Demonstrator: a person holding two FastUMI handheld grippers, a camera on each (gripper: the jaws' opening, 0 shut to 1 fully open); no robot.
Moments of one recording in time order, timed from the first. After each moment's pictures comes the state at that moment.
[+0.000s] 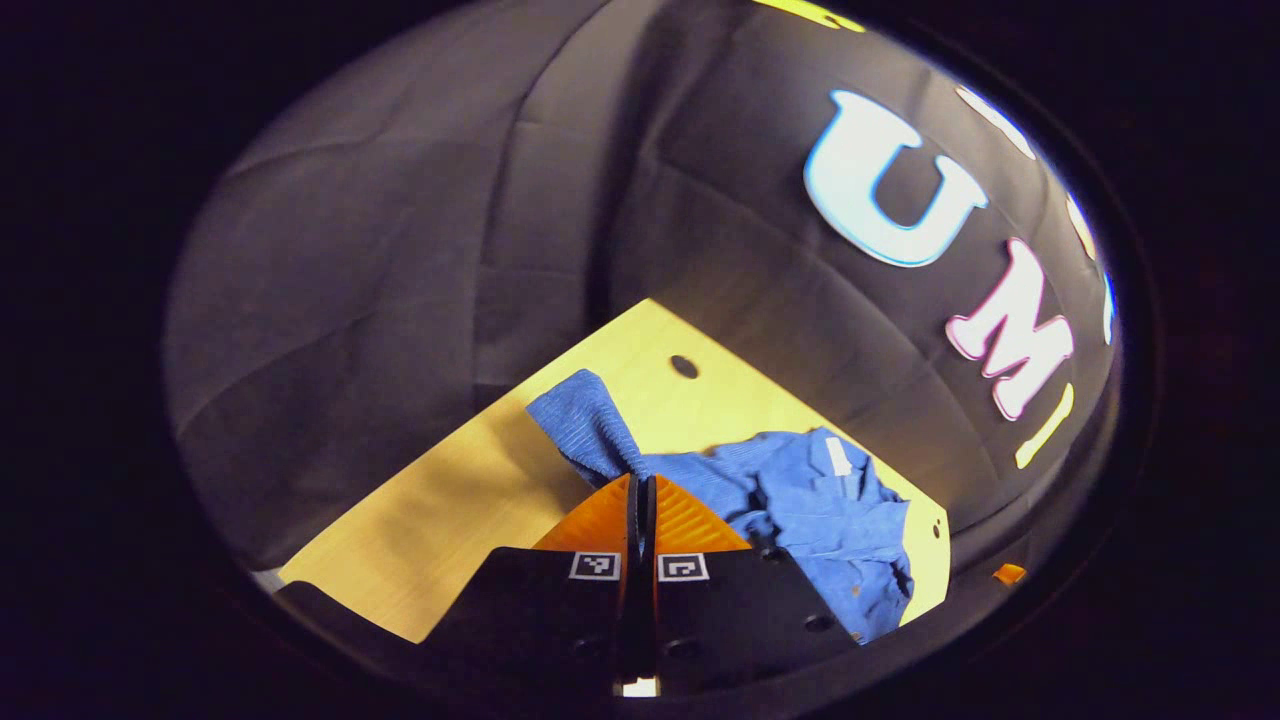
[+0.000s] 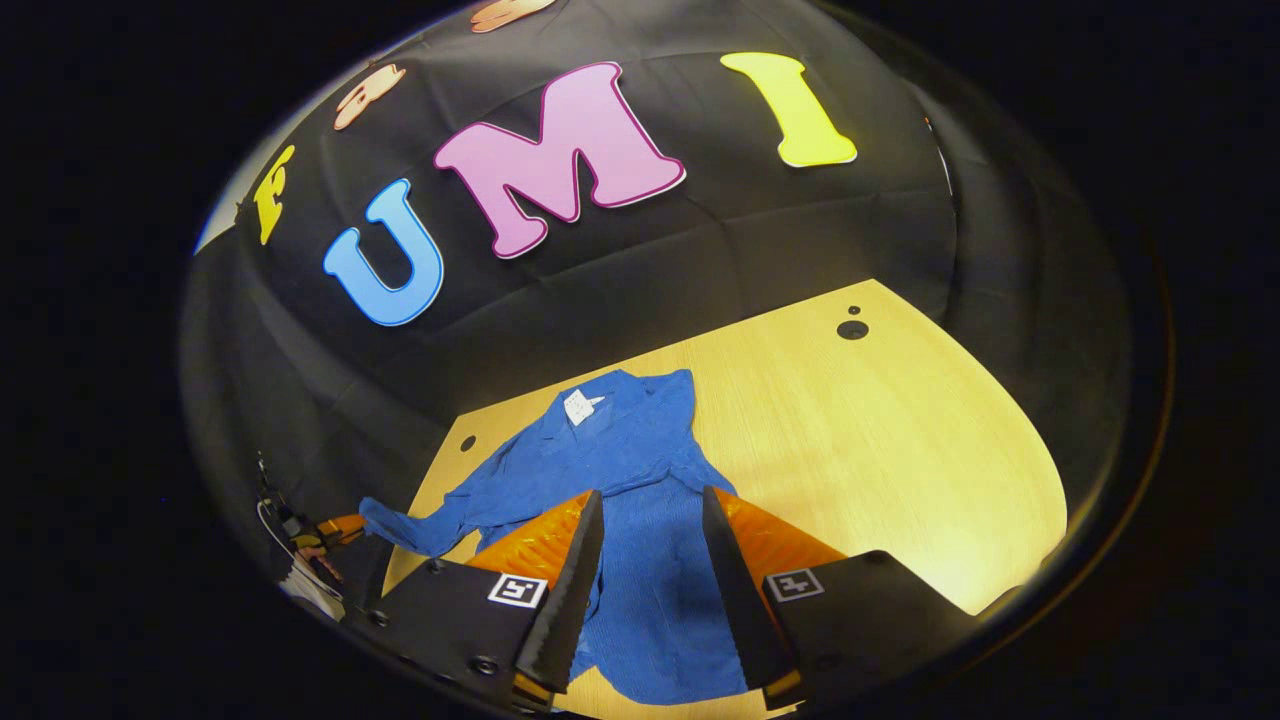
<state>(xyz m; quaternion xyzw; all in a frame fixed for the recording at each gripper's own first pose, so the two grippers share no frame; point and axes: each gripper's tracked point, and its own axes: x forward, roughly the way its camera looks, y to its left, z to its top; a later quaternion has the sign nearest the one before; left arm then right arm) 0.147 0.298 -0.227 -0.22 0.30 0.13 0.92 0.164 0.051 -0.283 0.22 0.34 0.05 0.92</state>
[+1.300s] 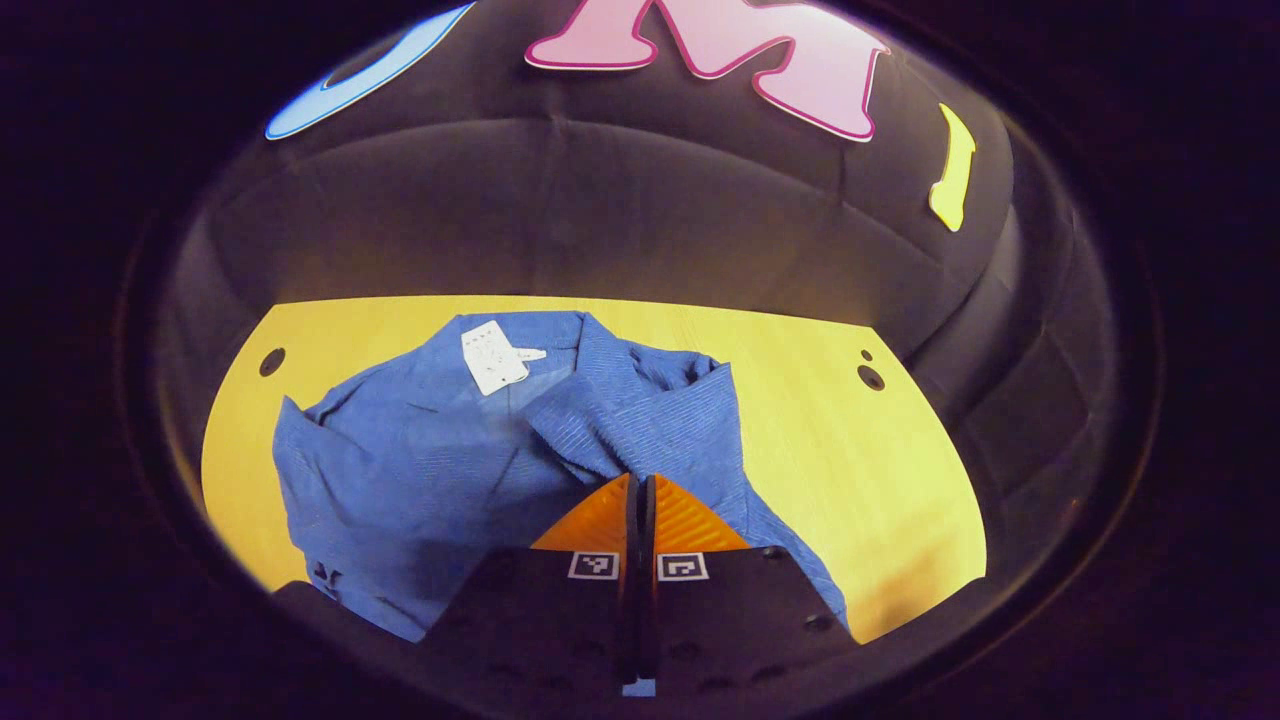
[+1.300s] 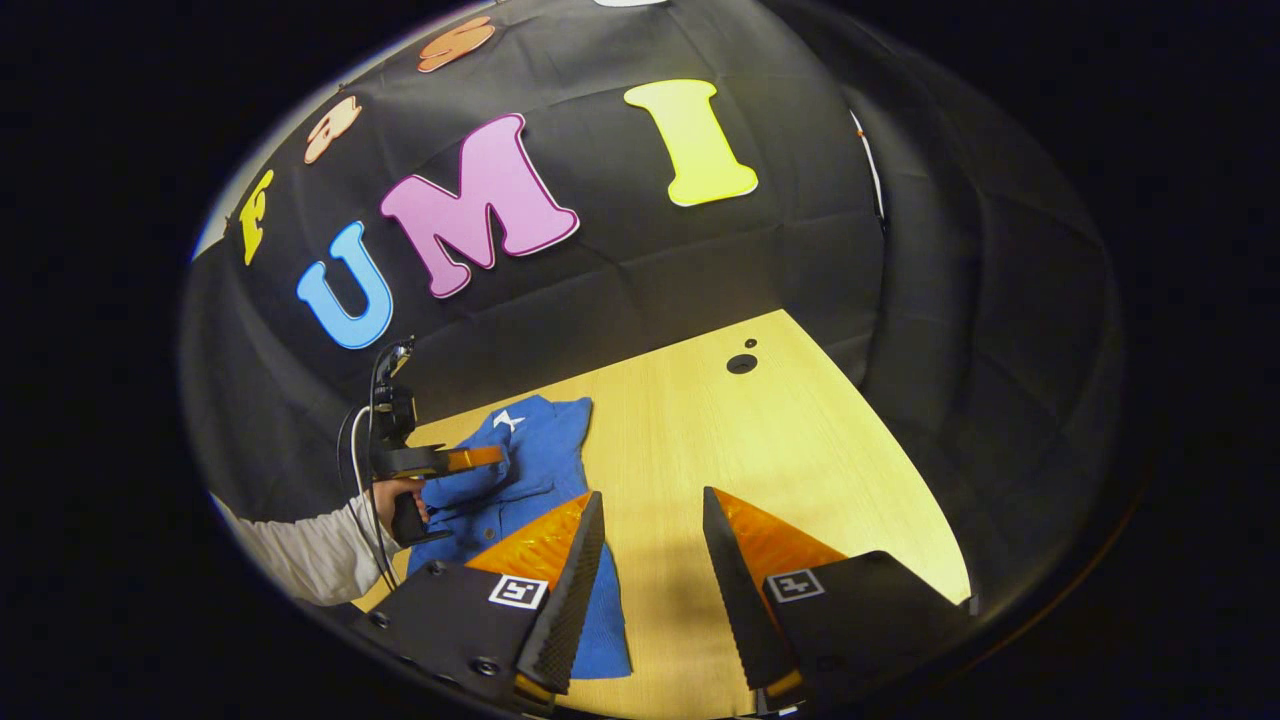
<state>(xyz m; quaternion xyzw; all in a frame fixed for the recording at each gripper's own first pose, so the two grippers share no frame) 0.357 -0.100 -0.332 -0.02 0.44 -0.09 0.89 0.124 -0.124 -0.280 0.19 0.34 0.02 0.92</state>
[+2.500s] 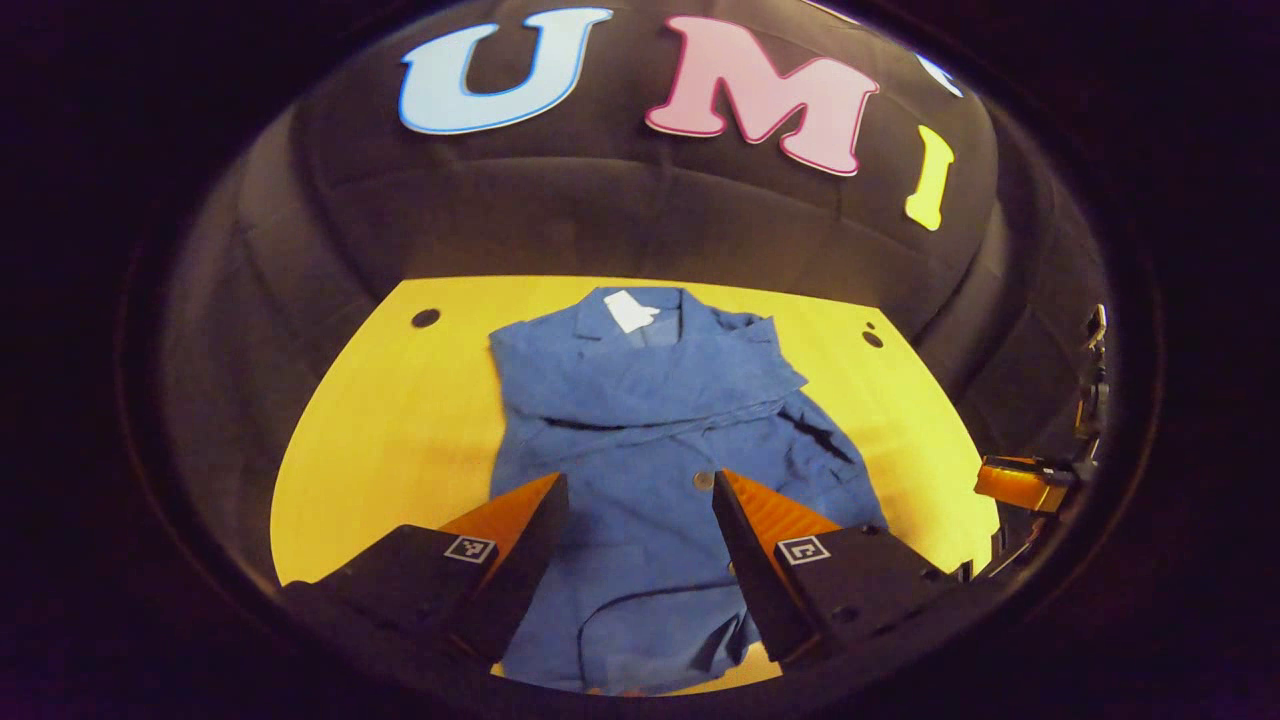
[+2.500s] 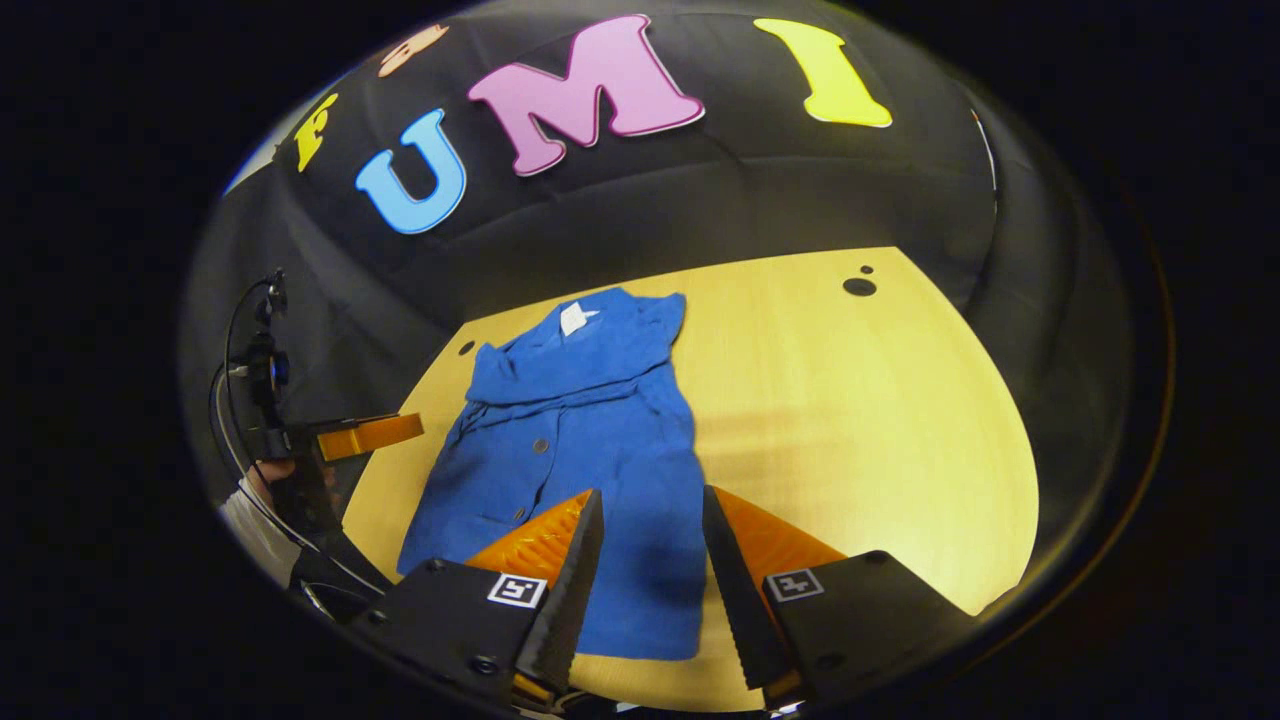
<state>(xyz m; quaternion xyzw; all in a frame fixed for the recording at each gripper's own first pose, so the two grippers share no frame) 0.133 0.033 -0.267 -0.02 0.46 0.02 0.89 0.081 0.023 -0.346 0.15 0.43 0.14 0.88</state>
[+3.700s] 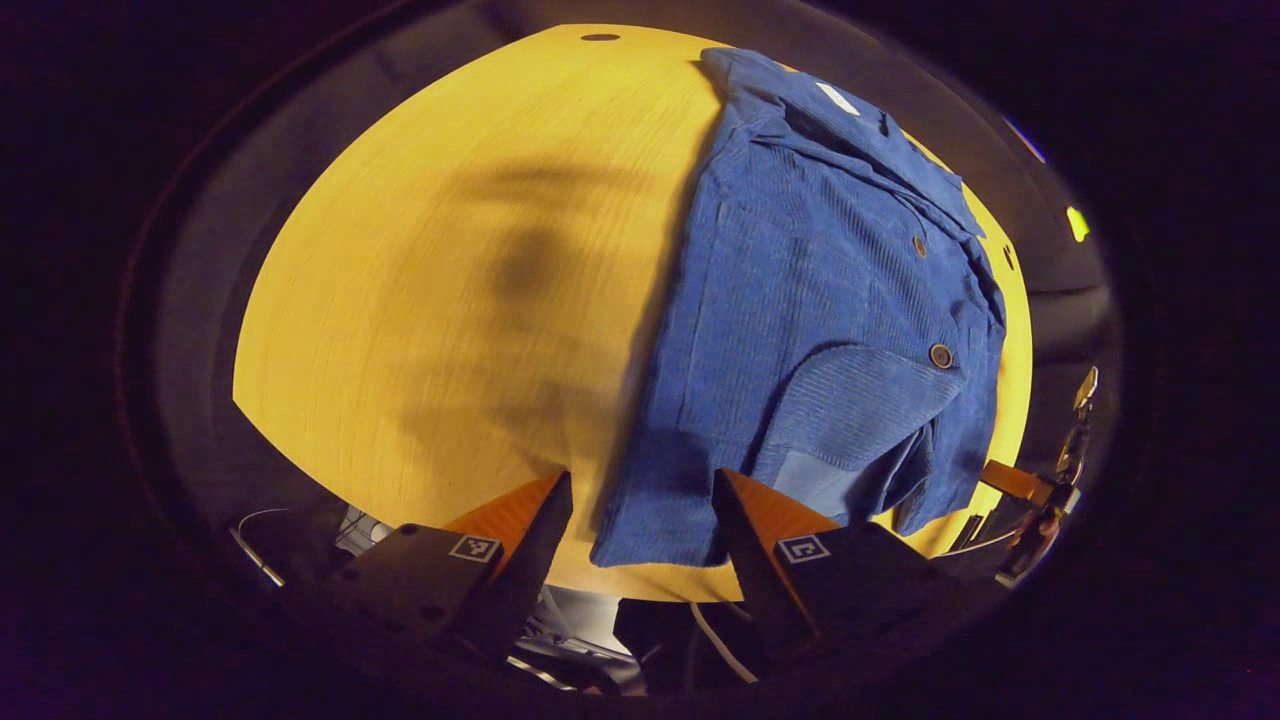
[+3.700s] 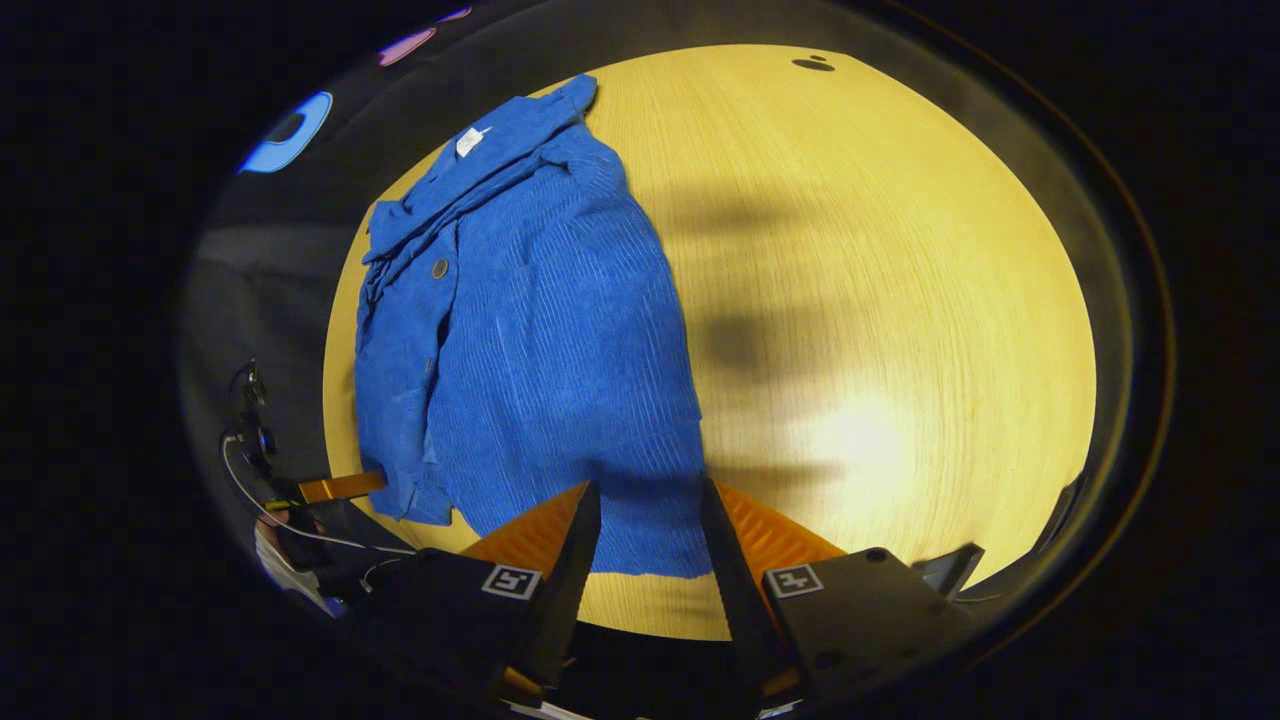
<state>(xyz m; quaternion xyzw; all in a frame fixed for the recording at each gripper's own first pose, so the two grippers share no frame) -0.013 0.076 -0.367 -0.16 0.71 0.08 0.69 -0.015 0.028 -0.463 0.18 0.69 0.07 0.70</state>
